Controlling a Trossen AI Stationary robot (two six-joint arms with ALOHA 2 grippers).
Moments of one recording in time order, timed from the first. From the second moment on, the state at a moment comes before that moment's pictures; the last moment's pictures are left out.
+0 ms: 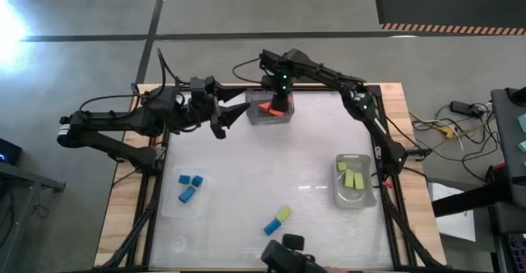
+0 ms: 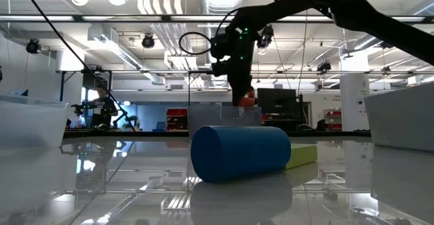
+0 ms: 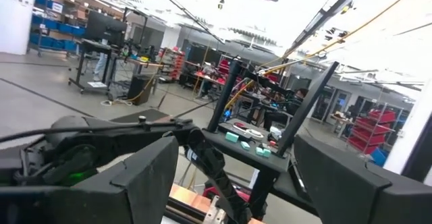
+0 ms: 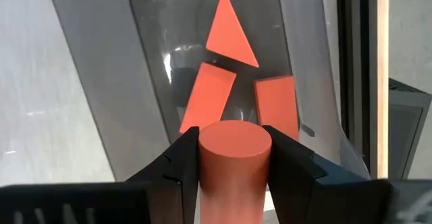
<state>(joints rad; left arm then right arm) 0.02 1.11 1.15 0.20 -0.26 -0.28 -0.58 2.38 2.34 -1.34 -0.13 -0.43</state>
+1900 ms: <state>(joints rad) 0.03 1.11 1.15 0.20 -0.29 -0.28 -0.56 2.50 2.34 -1.21 -0.13 -0.35</state>
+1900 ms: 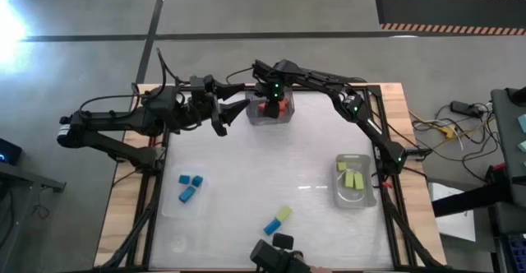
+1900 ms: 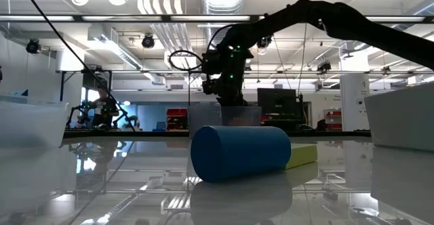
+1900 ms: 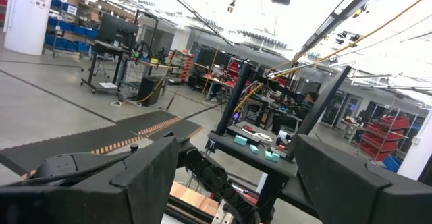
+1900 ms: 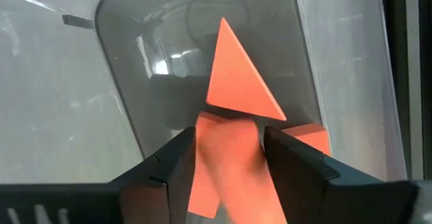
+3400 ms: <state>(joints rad) 0.00 1.11 1.15 -0.07 0.02 -0.47 0.19 1.74 2.21 -1.29 0.27 0.31</state>
